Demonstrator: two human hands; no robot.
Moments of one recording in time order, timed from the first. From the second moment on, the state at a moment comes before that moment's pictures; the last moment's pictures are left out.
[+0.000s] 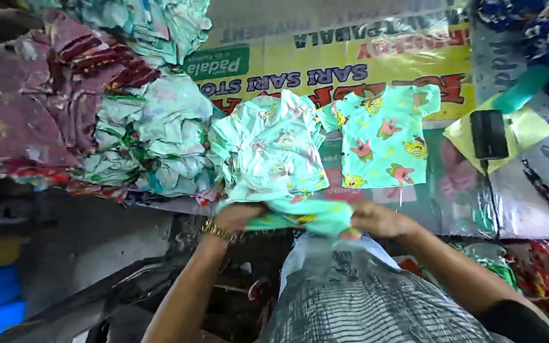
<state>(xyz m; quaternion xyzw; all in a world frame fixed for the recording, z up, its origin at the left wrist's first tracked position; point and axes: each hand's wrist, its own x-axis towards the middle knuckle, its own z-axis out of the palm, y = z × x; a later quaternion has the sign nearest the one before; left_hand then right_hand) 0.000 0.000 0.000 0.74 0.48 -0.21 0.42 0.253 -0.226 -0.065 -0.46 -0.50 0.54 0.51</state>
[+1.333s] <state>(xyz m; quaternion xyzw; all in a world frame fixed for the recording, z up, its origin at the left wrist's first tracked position) -0.076 0.043 -0.003 0.85 0.39 0.29 0.21 0.345 -0.159 -0.034 -0.63 -0.68 0.14 0.34</state>
